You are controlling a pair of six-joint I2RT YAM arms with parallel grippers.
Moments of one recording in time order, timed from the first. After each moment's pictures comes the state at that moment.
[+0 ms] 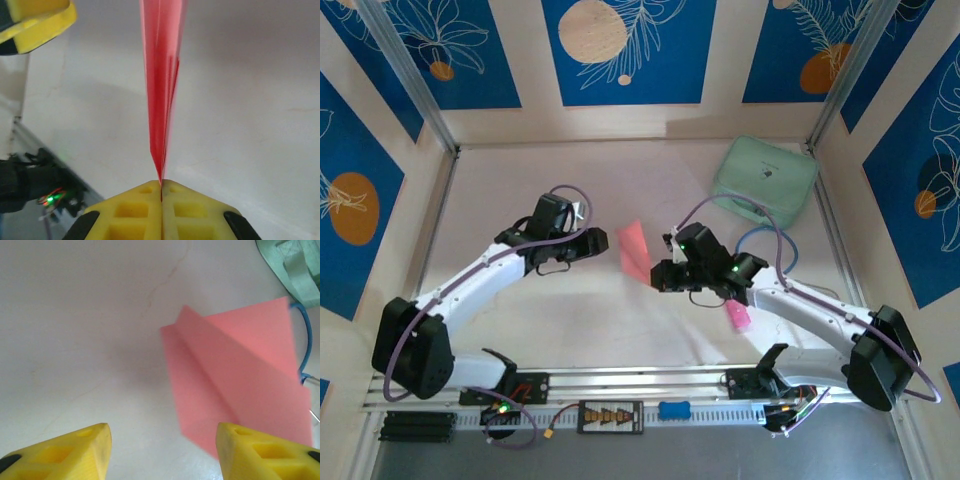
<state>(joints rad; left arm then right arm) -0.48 1.32 0.94 -0.48 0.26 -0.65 0.80 1.18 0.84 -0.50 -0.21 0.69</state>
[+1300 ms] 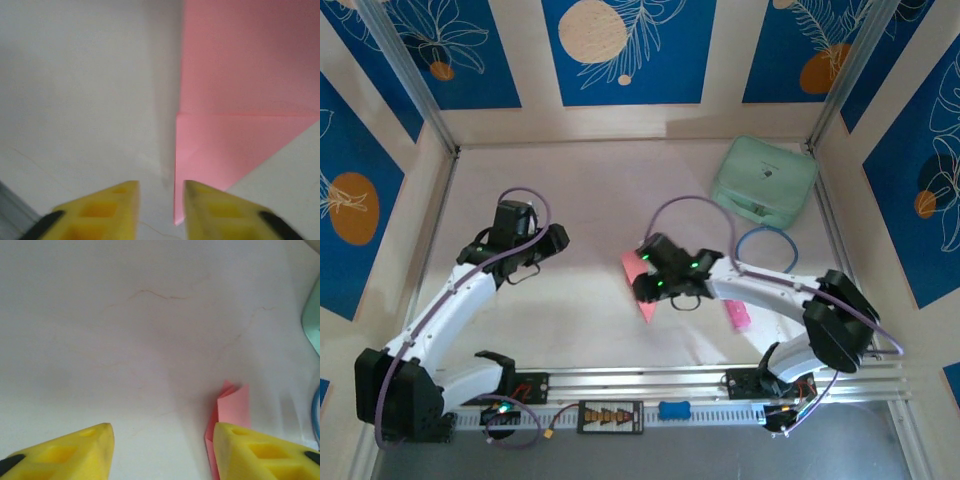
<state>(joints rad) -0.30 1.11 0.84 -0.54 0.14 -0.68 0.85 1.43 0.87 -0.45 -0.16 0.60</state>
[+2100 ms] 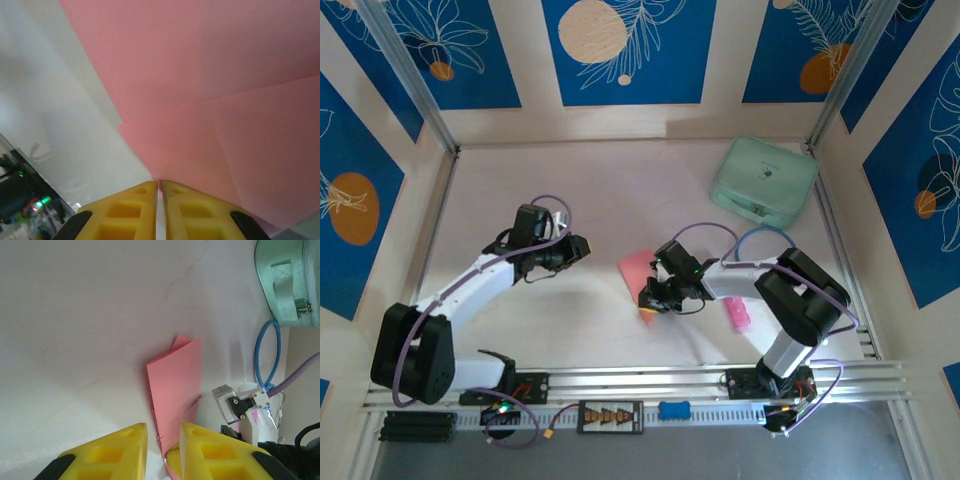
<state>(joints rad) -0.34 1.31 0.76 -0.30 0.49 -0.76 0.76 1.65 0.70 -0.09 -0.49 0.95</state>
